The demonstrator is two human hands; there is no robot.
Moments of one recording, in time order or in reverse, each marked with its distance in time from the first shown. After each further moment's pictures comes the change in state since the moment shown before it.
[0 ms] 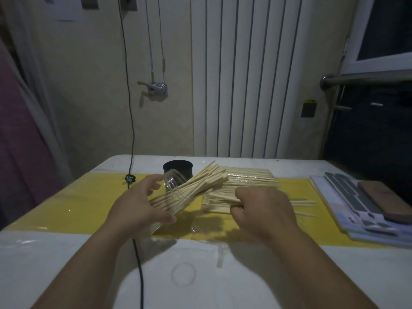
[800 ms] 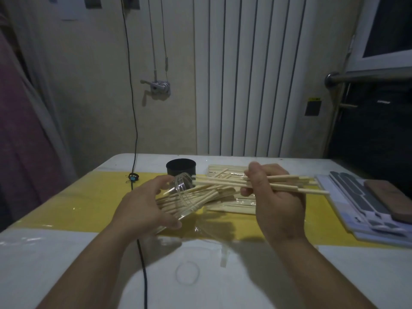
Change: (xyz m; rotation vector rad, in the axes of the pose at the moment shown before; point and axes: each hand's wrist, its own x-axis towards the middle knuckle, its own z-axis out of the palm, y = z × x) left_hand -0.001 0.001 0.001 0.163 -0.038 0.079; right_hand -0.009 -0.020 -0.005 1.152 0.596 0.229
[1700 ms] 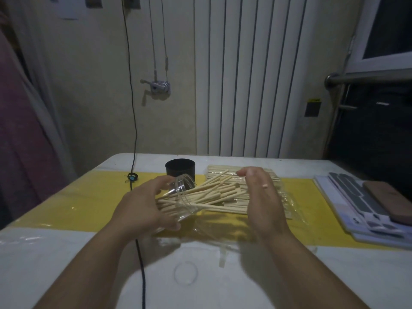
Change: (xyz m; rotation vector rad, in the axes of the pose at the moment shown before) left_hand 0.000 -0.001 -0.001 0.038 -0.011 0.049; right_hand 0.000 0.021 0.008 0.000 -0.173 0.287
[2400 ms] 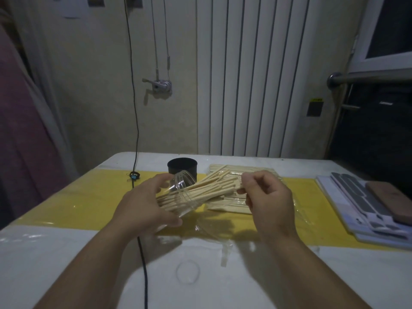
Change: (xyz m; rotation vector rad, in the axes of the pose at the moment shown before) left_hand 0.000 -0.001 0.001 -0.044 0.029 -0.067; right_hand -0.004 -0.004 -0.004 0.111 0.049 -0.080
